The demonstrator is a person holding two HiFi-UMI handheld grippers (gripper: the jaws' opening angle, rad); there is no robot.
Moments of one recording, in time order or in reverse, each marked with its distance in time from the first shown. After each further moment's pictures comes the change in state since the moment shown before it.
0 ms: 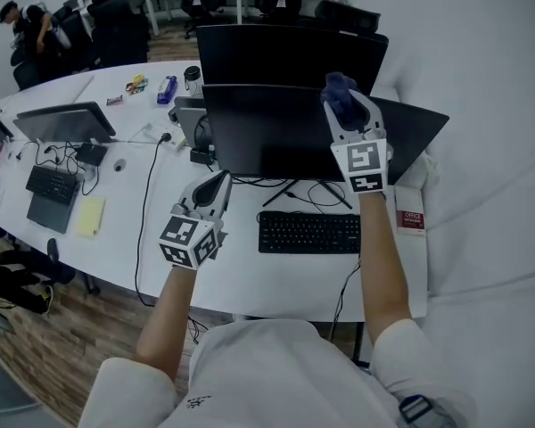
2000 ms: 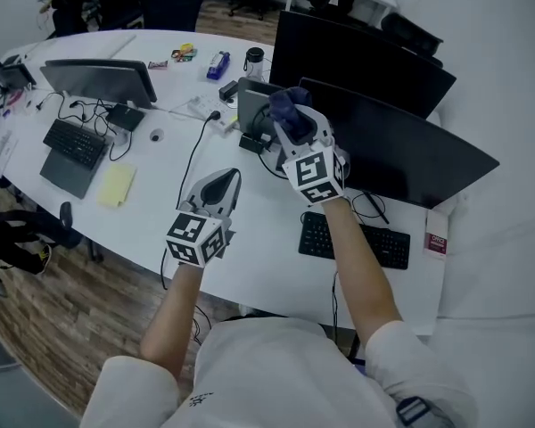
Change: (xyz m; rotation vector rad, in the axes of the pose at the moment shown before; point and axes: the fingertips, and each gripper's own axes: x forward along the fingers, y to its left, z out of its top) left arm -0.085 0.123 -0.030 -0.115 -0.008 0.128; right arm 0.109 0.274 0.069 -0.078 -0.020 0.364
